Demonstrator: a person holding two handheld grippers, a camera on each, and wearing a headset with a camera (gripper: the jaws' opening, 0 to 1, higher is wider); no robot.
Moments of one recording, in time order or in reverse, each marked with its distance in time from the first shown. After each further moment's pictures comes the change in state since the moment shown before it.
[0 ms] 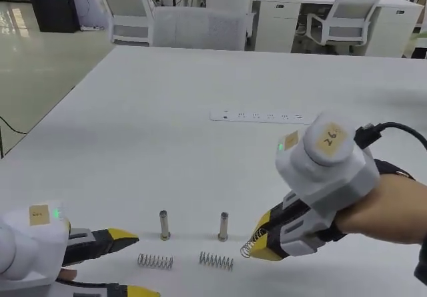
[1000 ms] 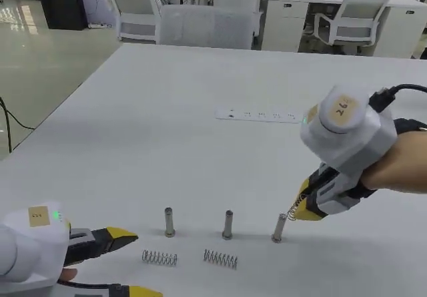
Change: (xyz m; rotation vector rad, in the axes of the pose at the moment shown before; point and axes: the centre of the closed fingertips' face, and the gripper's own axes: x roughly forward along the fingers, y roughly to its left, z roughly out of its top) left arm -0.002 -0.005 0.001 -0.016 -0.007 0.028; right arm -0.027 -0.071 -0.030 -0.043 0.214 -0.148
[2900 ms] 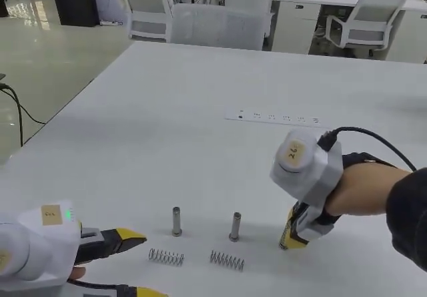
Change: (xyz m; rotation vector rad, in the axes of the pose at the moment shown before) left arm 0.002 0.000 -0.004 -0.005 0.003 -0.005; right arm 0.069 0.005 -0.018 -0.023 0.136 0.093
